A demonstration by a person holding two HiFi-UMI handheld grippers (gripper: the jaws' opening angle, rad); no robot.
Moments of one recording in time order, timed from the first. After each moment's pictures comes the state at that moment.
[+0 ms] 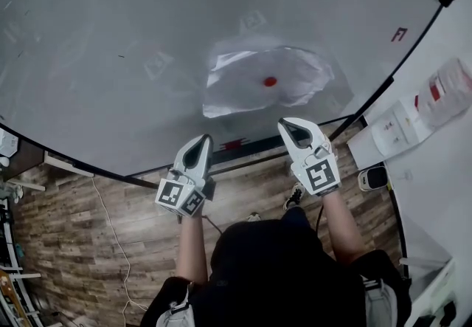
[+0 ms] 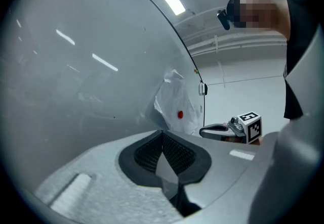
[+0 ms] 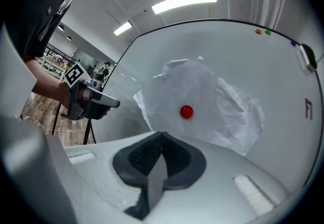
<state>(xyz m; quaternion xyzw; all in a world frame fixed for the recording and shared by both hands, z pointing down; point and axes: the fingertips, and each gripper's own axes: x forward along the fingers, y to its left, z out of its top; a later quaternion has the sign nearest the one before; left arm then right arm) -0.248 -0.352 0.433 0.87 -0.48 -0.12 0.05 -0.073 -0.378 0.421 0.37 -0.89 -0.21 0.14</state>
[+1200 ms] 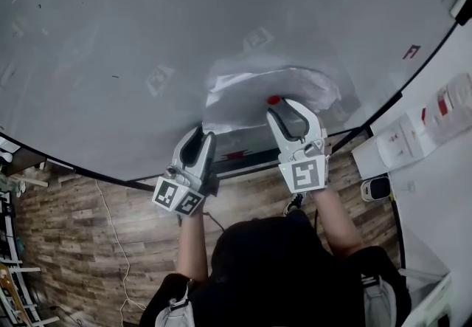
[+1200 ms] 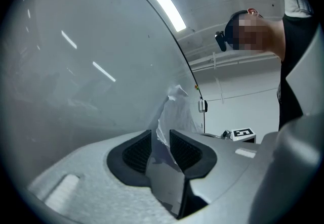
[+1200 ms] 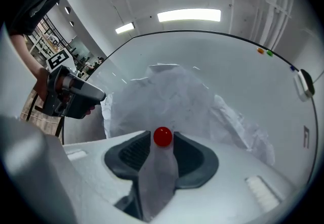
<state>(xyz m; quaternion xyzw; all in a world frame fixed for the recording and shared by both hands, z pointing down) -0.244 -0.391 0.382 0.86 -0.46 -0.21 0.02 -0.093 -0.442 0.369 0.43 -0.85 -0.29 0.10</state>
